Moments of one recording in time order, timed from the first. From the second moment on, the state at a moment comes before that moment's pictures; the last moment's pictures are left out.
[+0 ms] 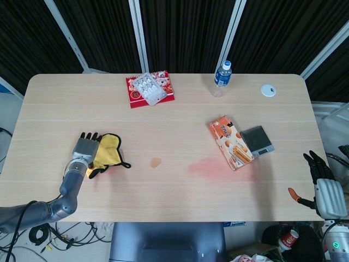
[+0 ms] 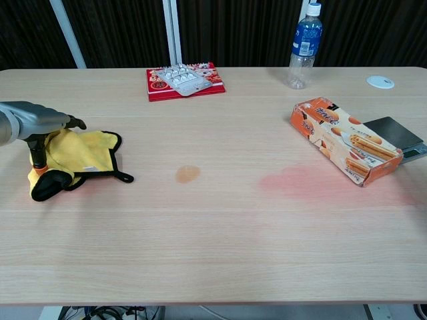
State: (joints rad) left arm -0.89 -1.54 -0.04 -1.31 0.40 0.85 0.93; right arm 0.09 -1.09 0.07 -1.67 -1.45 1.41 0.18
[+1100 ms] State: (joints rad) left arm -0.91 -1.54 -0.01 -1.30 0.38 0.85 0.90; right arm 0.09 -1.09 0.07 -1.67 -1.45 1.41 0.19
